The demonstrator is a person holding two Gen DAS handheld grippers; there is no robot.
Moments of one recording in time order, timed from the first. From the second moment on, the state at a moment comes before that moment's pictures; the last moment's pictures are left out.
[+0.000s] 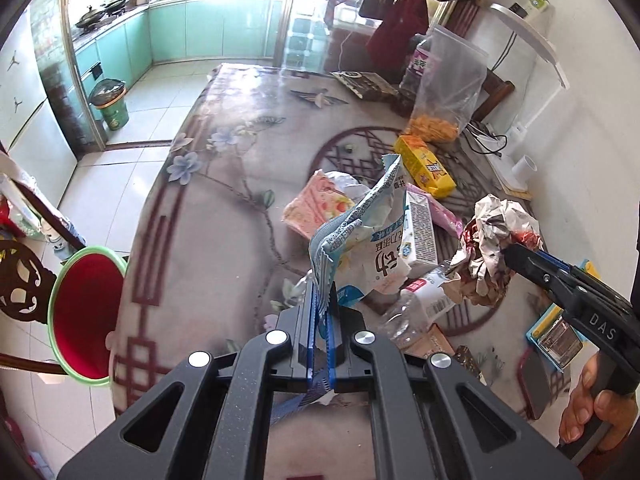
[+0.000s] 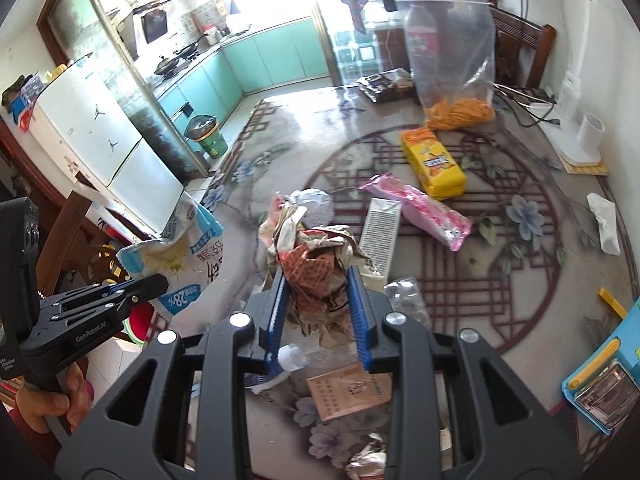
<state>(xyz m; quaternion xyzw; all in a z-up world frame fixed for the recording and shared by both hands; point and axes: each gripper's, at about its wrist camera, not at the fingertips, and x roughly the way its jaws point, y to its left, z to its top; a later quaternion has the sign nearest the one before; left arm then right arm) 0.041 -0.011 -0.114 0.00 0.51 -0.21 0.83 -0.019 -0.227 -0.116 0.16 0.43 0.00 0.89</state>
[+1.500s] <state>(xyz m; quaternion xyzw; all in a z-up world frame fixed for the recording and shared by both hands) 0.097 0.260 -0.163 -0.05 0.53 -0.11 0.84 0.041 0.037 -0.124 0.09 0.47 0.08 0.87</state>
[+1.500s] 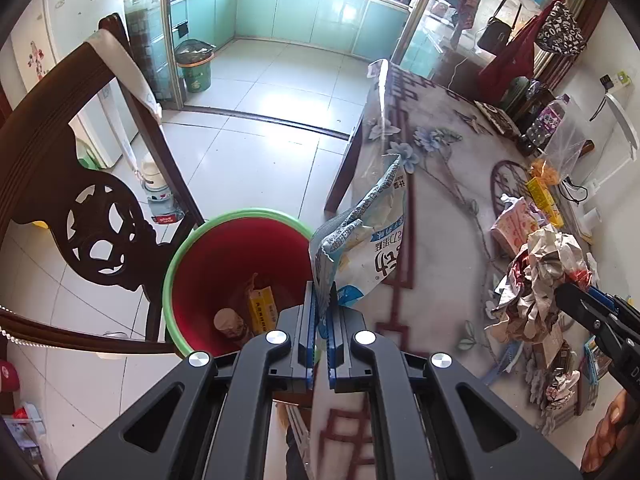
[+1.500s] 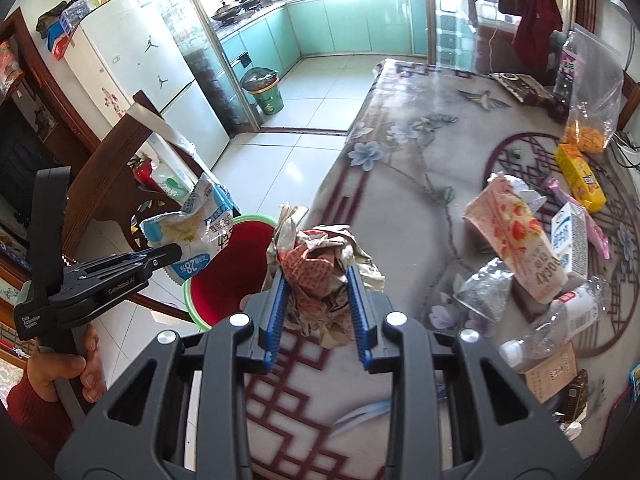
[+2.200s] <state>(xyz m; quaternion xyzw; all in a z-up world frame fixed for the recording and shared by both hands) 0.121 0.328 -0.202 -0.06 0.56 -0.04 0.83 0.097 0.120 -0.169 0.08 0.52 0.17 0.83</state>
